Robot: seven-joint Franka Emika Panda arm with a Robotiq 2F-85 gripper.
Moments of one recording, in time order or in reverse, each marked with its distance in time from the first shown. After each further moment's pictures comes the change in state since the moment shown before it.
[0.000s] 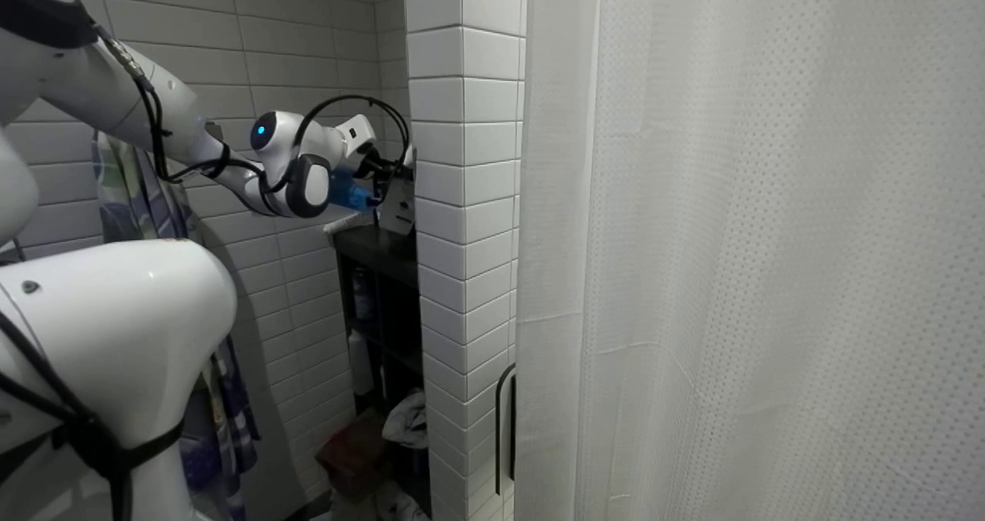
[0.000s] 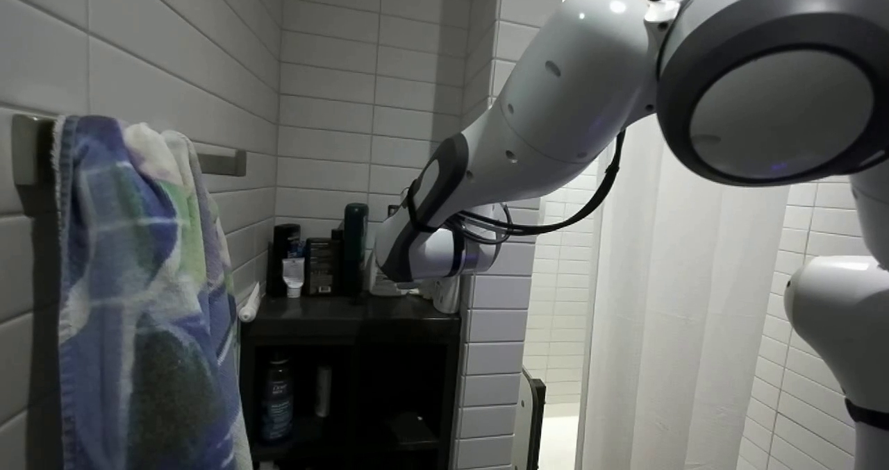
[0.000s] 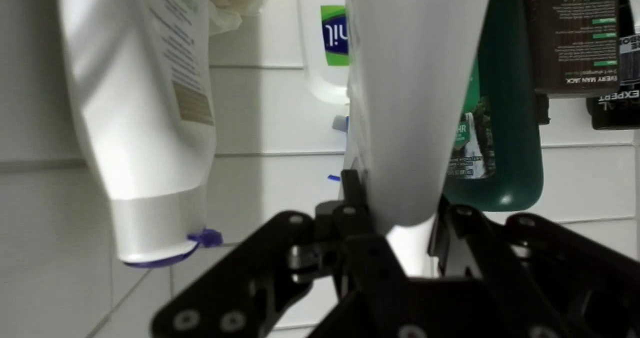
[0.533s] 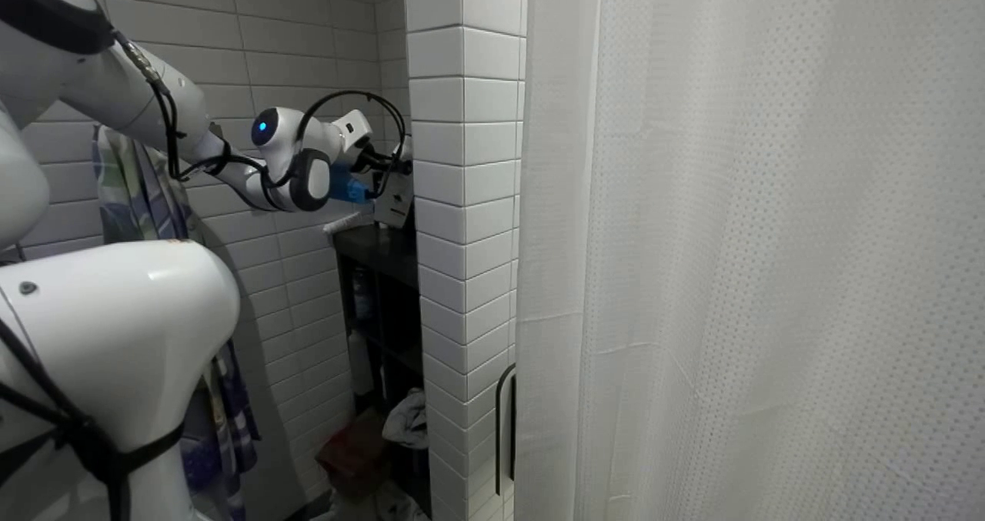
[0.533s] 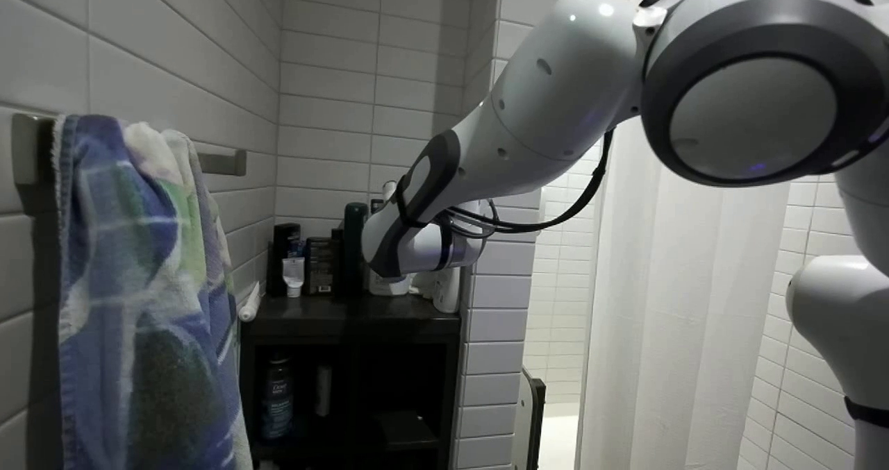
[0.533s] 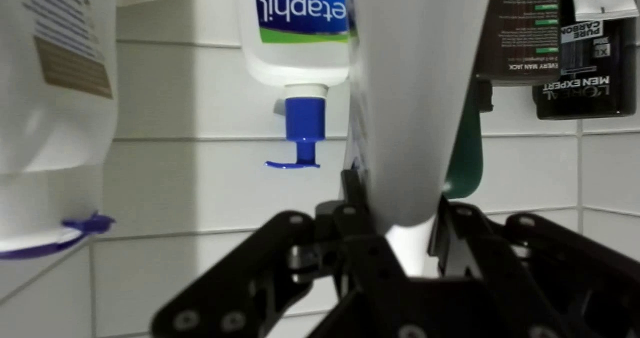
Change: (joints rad) arm -0.061 -0.003 0.054 0.088 -0.065 0.000 0.000
